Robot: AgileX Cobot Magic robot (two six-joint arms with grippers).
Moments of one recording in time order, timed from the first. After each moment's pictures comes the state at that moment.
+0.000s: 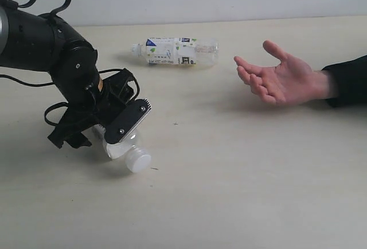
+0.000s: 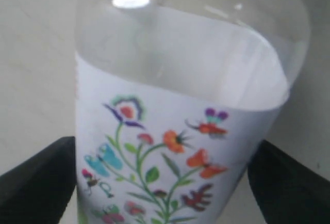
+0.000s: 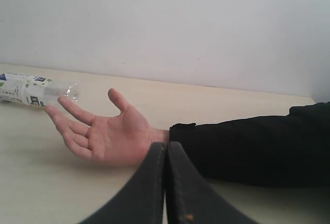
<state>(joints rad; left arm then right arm) -0.46 1.92 -1.08 0.28 0.60 1.48 0.28 0.00 -0.22 -0.44 0.53 0.34</state>
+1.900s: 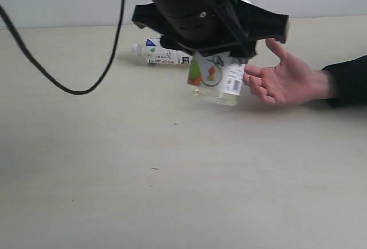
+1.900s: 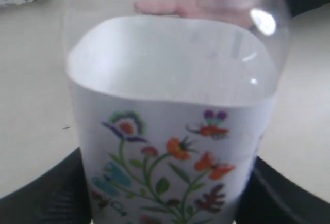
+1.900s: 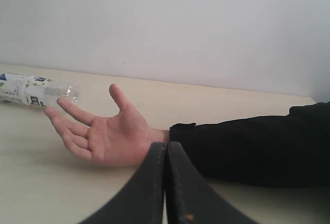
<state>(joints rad) -0.87 1.81 -1.63 0.19 0.91 -0.66 0.28 0.00 -0.22 -0.44 0.53 0.34</state>
